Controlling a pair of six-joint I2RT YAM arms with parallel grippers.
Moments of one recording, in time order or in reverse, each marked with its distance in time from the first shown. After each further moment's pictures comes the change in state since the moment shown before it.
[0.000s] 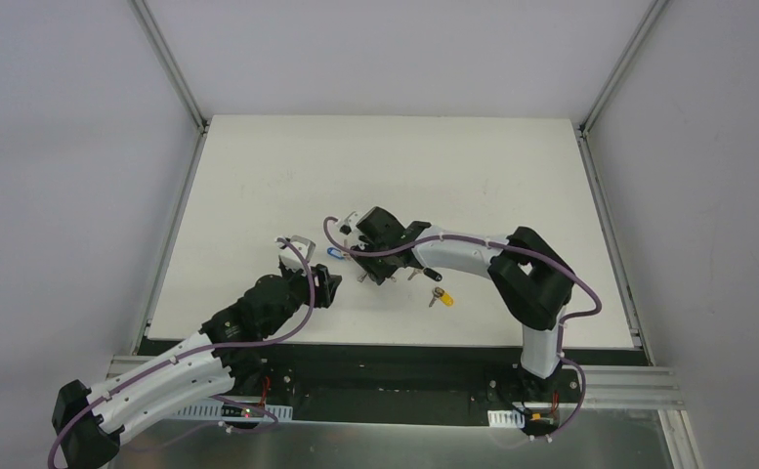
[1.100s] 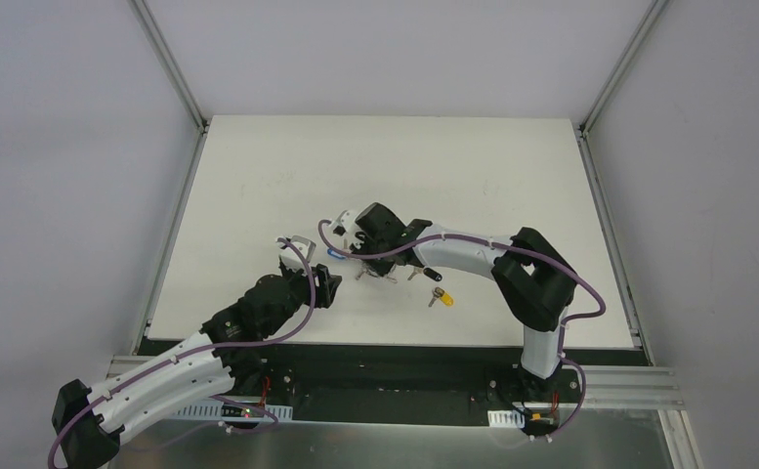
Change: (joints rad) left arm 0.000 0.003 0.000 0.000 0.000 0.000; right arm 0.000 -0.019 0.001 0.040 -0.055 -0.166
